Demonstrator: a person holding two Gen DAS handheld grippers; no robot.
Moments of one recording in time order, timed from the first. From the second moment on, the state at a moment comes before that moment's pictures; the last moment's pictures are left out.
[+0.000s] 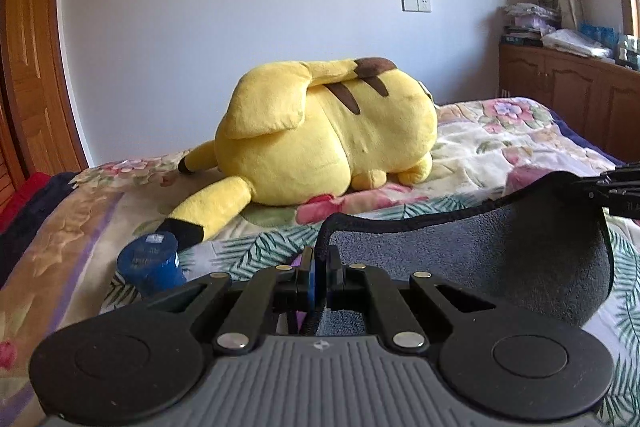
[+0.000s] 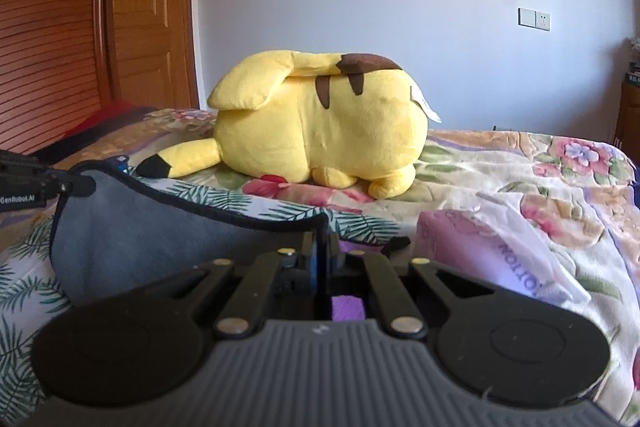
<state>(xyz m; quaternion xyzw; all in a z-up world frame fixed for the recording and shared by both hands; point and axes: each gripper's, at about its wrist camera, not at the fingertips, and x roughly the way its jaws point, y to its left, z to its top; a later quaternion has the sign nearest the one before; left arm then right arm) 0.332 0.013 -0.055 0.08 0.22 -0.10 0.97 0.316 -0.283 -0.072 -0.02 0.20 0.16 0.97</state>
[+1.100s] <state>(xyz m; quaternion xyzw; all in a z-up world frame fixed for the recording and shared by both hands) 0.440 -0.001 -0.118 0.10 0.28 -0.06 0.95 0.412 -0.279 -0.120 -0.02 0.25 0.13 0.96</state>
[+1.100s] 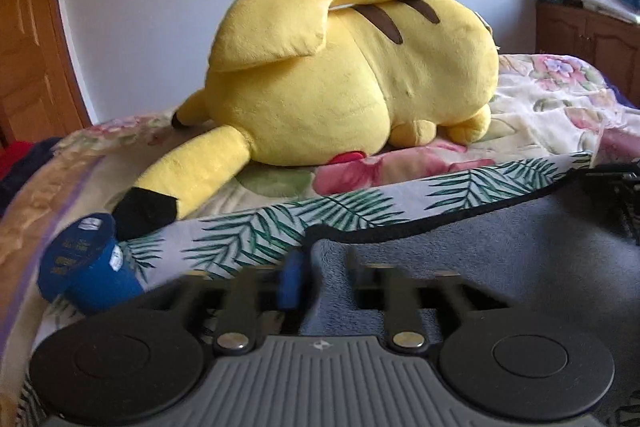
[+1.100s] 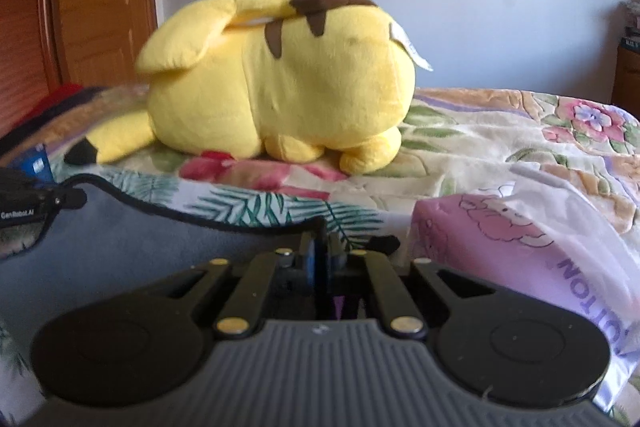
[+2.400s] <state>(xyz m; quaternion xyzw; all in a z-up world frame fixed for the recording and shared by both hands) 0.271 -0.021 0.017 0.09 0.25 -0.09 0.96 0.263 -0.282 0.001 0.00 0.21 0.13 0.97</state>
